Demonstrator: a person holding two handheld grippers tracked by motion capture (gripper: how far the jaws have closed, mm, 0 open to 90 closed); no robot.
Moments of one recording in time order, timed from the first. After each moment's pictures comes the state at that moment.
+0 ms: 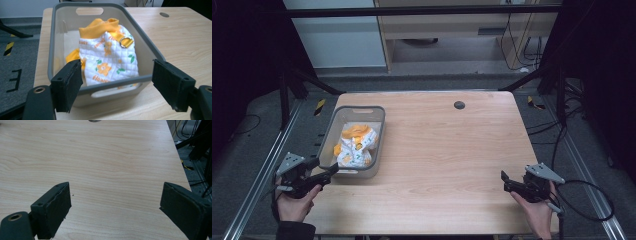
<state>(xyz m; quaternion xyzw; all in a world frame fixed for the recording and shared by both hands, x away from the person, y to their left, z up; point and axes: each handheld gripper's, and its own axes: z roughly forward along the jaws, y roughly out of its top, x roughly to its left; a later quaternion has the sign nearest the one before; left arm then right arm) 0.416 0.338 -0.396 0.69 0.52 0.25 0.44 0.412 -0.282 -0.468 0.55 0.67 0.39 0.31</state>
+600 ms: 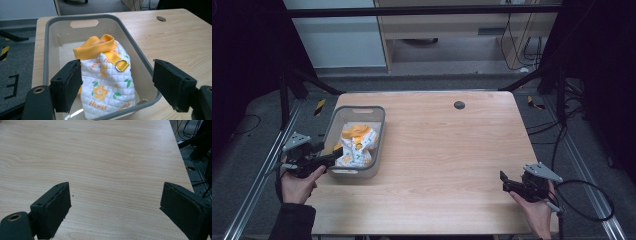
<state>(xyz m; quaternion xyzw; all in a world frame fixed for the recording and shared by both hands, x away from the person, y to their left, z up) 0.456 0.324 -0.364 0.71 0.51 0.23 0.42 0.414 -0.279 -0.468 0.55 0.67 0.39 0.31</state>
